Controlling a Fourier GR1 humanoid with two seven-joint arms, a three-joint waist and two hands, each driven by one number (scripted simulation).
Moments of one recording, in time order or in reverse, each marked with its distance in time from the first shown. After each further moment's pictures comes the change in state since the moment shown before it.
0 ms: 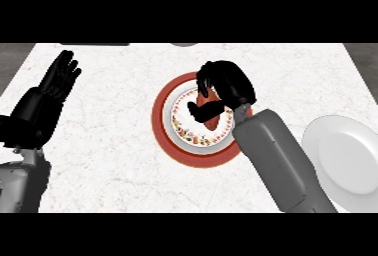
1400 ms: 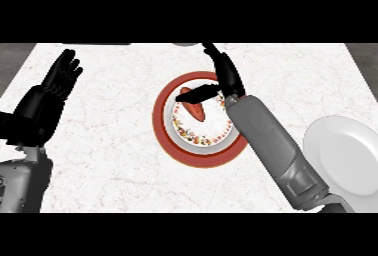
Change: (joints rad) left arm -0.015 -0.012 0.011 0.019 -0.020 -0.016 -0.008; right arm -0.196 -0.002 0.004 0.484 -0.712 -0.357 -0.315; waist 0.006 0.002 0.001
